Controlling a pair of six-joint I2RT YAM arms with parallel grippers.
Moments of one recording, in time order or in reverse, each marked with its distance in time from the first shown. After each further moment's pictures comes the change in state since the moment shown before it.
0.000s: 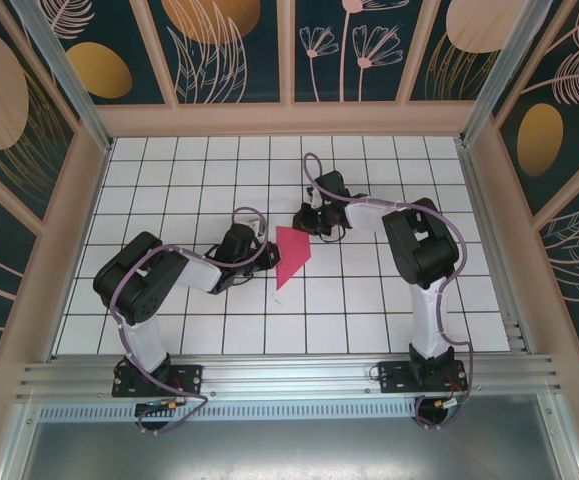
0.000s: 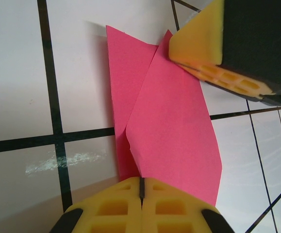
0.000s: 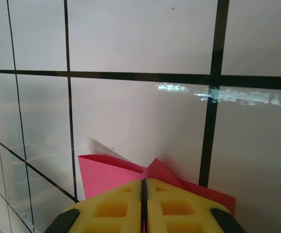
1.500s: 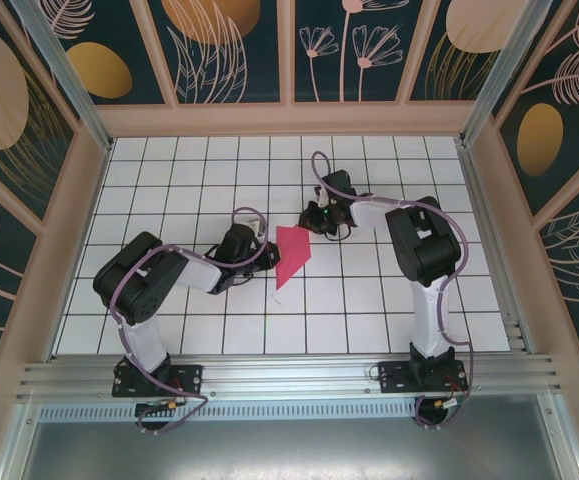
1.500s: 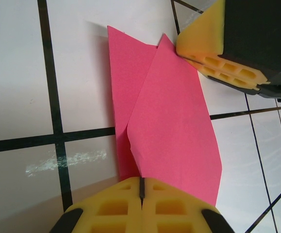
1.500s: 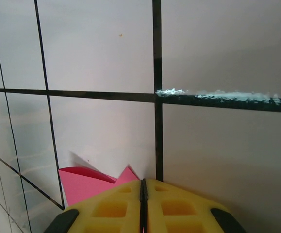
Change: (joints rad) left arm 0.000 -0.001 -0.002 0.001 0.000 0.000; right arm -0.039 0.016 -0.008 0.002 -0.005 0.023
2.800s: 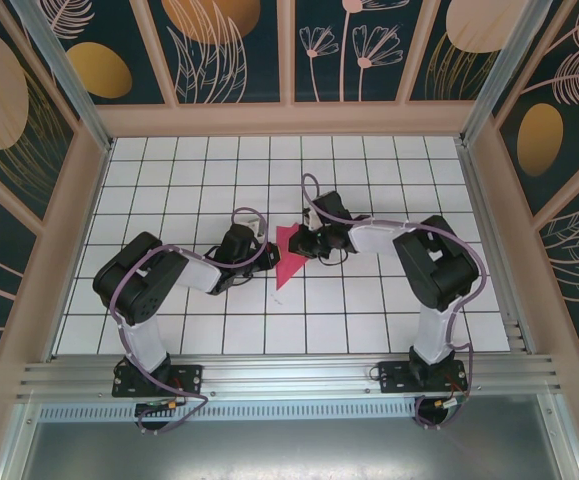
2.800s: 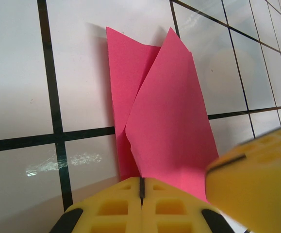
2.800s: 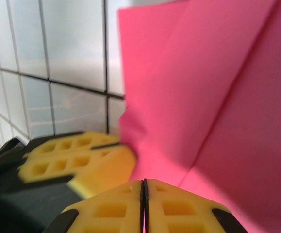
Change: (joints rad) left arm 0.000 -0.002 -0.006 0.011 0.001 0.003; right arm 0.153 -0.225 -0.272 0.092 -0.055 0.077
